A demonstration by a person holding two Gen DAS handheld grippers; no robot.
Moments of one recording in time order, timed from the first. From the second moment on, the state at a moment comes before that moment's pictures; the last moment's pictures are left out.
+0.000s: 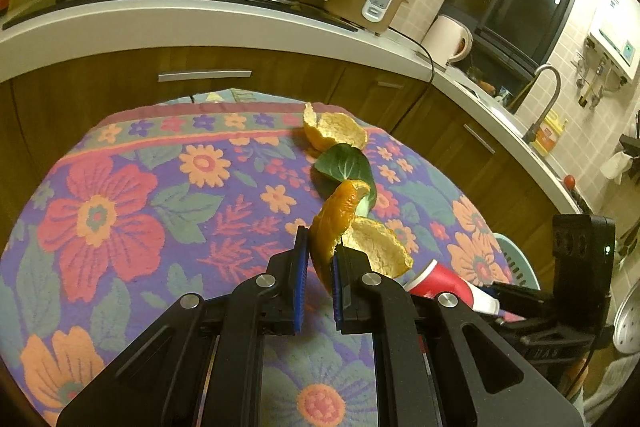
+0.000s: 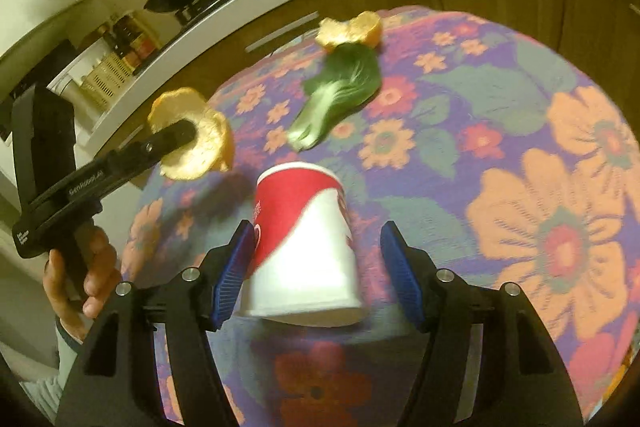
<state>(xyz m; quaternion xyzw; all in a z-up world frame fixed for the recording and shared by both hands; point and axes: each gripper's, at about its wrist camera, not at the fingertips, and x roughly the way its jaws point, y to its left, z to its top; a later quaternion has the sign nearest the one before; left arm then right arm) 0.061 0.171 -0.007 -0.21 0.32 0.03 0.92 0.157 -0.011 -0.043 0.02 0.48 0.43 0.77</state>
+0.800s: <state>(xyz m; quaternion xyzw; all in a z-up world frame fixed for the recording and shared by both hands) 0.107 0.034 0.020 -0.15 0.34 -0.14 0.92 0.151 -0.206 0.003 0.11 0.37 0.27 0.89</state>
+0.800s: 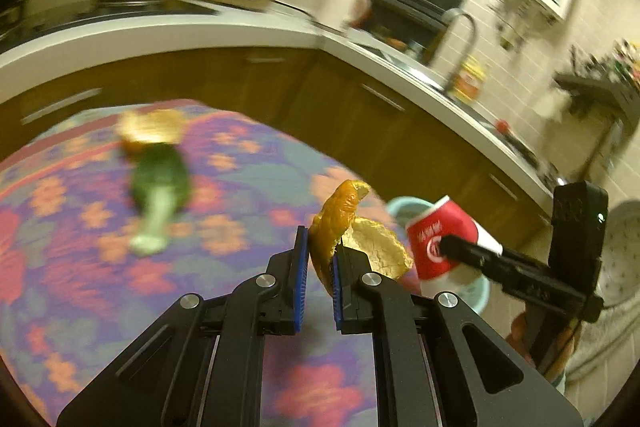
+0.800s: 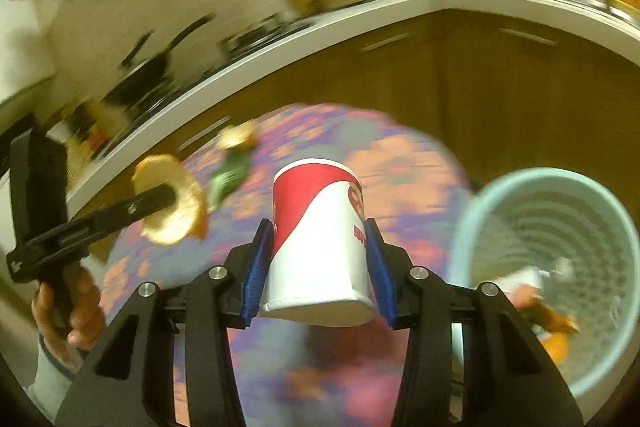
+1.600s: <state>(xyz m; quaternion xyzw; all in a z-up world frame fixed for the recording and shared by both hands) 0.199 -0.160 -0.044 -0.09 0.41 -0.24 0.87 0.162 -0.351 -0.064 0.13 0.39 0.06 0.91</state>
